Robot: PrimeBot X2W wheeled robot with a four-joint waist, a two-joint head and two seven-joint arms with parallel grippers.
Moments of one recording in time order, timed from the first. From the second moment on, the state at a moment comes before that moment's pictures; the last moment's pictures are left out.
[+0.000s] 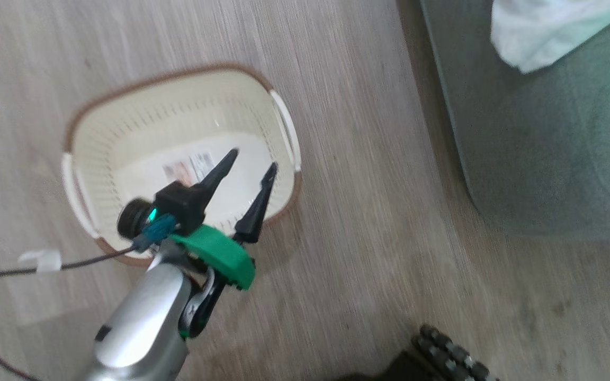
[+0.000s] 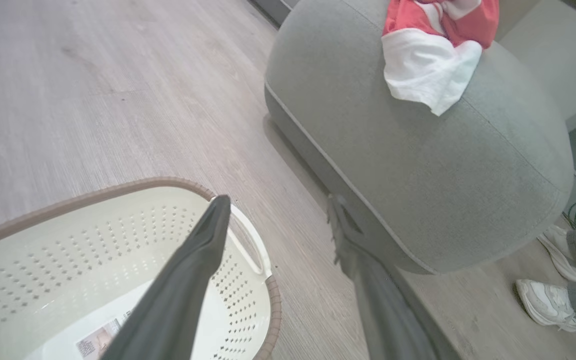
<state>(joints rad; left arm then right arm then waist) -0.44 0.18 -0.56 0.31 -0.43 -0.02 -0.25 -0.75 -0.38 -0.12 0.61 0.24 0.13 -0.26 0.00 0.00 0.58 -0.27</state>
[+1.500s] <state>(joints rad) -0.11 0.05 0.00 0.44 -0.26 -0.12 -0.25 -0.06 -0.05 -0.03 0.35 0.07 0.13 -0.25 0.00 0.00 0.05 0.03</state>
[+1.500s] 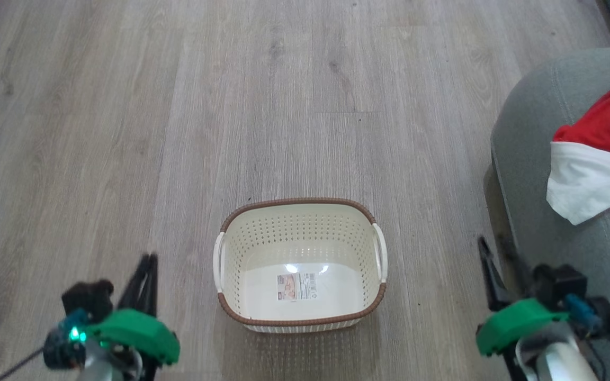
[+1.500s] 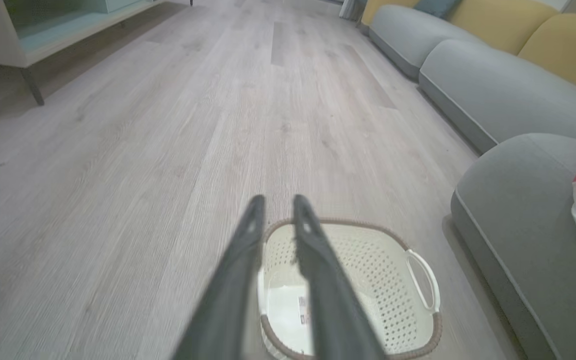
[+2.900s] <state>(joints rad) -0.06 0.05 0.02 0.42 -0.68 -0.12 -0.13 -0.03 -0.05 -0.06 0.36 0.55 0.13 -0.14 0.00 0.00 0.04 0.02</state>
